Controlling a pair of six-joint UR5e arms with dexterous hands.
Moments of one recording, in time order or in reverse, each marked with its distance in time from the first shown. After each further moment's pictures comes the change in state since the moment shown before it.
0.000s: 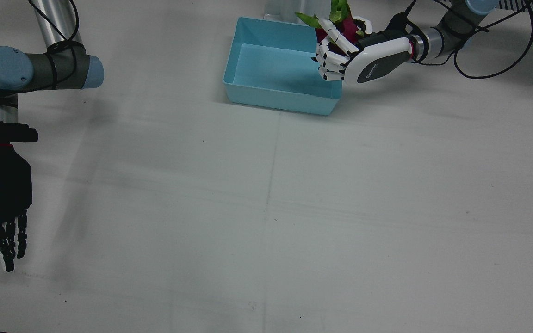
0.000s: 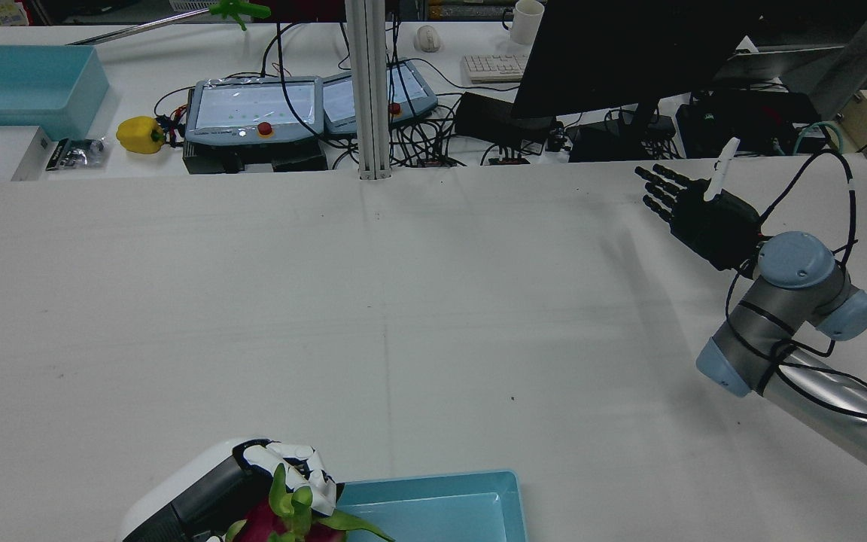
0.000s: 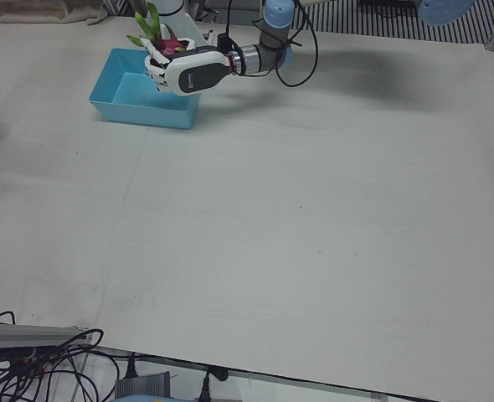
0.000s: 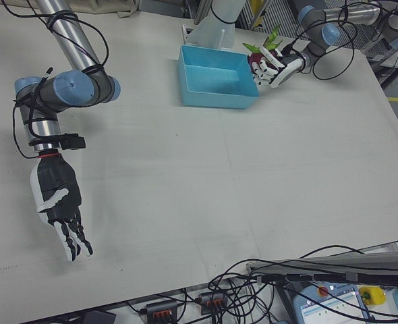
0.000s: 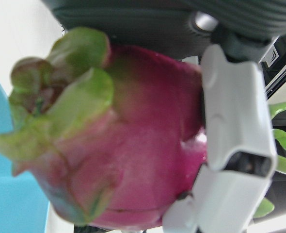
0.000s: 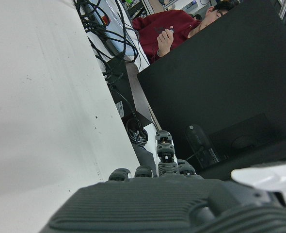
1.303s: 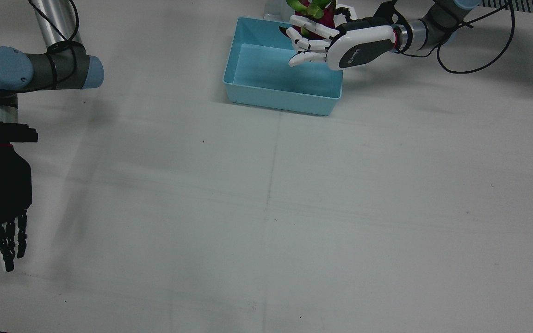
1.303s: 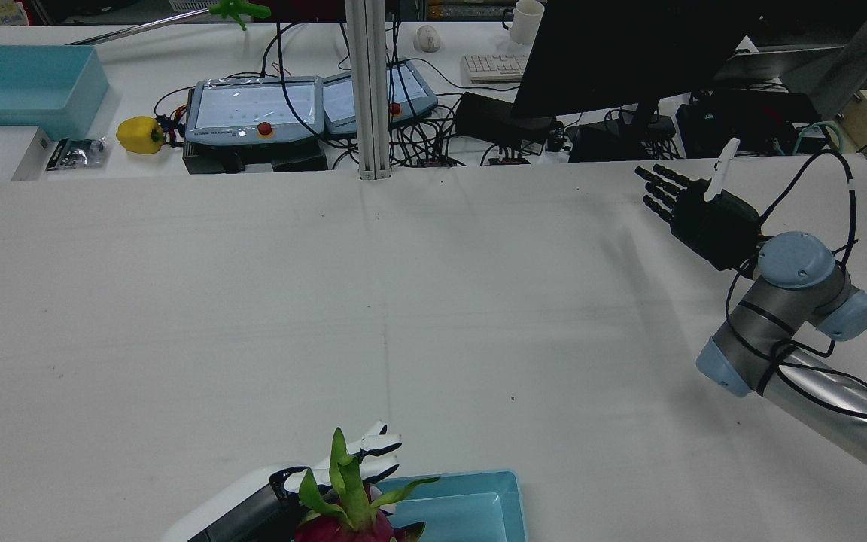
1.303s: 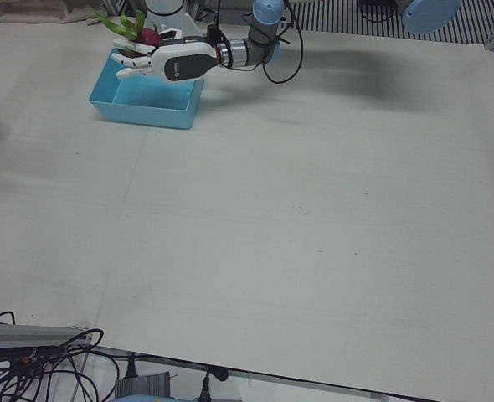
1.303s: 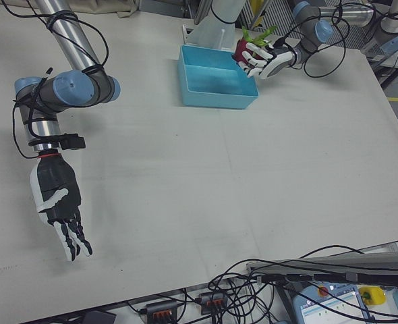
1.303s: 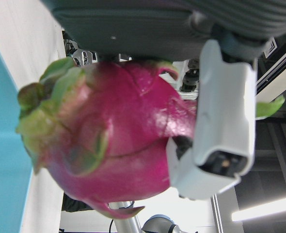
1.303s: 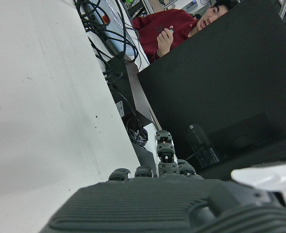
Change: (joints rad) left arm 0.045 -0.059 0.003 0.005 0.031 -0.001; right arm 0.000 0.000 -0.002 0.001 0.000 0.000
